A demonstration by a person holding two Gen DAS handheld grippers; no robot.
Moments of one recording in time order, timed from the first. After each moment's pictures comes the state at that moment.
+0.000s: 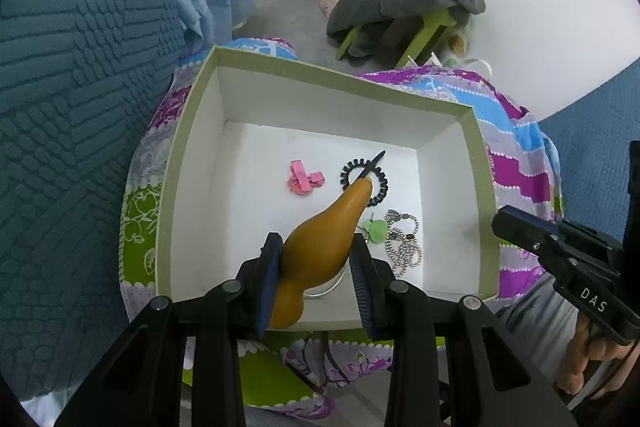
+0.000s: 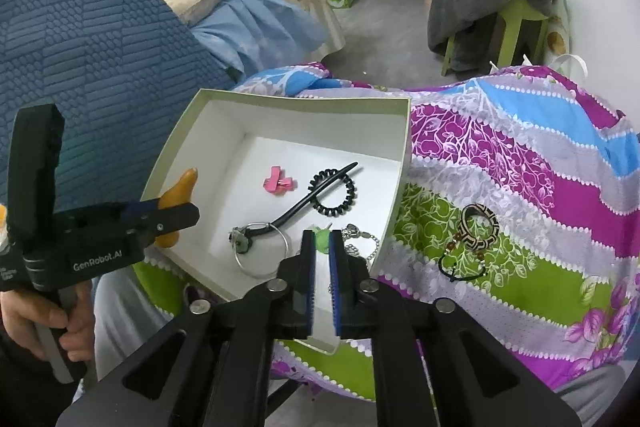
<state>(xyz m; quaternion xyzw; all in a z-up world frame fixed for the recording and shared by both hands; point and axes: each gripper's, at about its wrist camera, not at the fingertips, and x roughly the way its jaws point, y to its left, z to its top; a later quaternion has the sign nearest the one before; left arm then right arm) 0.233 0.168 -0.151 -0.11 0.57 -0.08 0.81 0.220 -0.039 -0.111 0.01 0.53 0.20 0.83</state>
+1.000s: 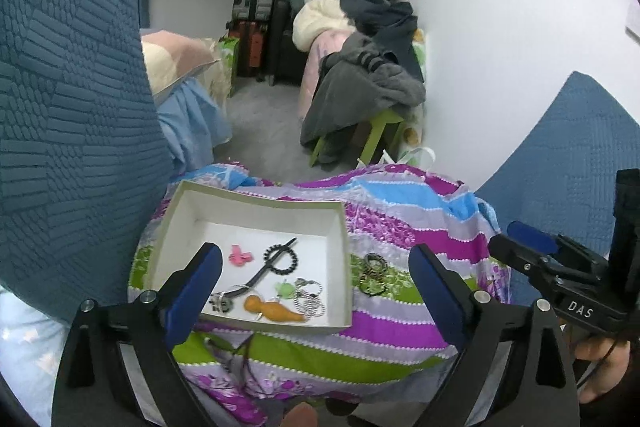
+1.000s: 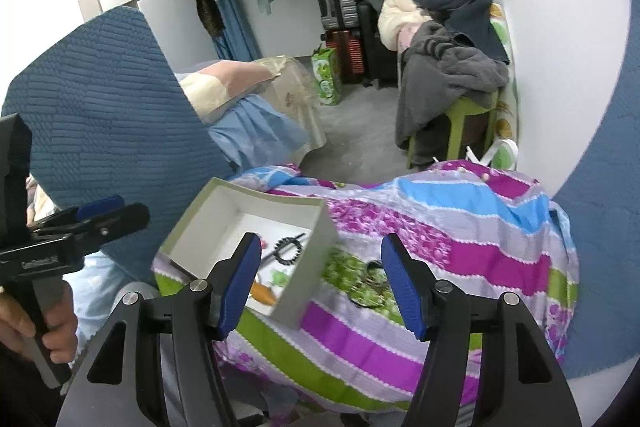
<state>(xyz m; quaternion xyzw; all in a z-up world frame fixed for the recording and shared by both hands) 0.146 0.069 0.001 -0.10 0.39 -0.06 0.91 0.149 -0.150 0.004 0.01 0.37 0.19 0.91</state>
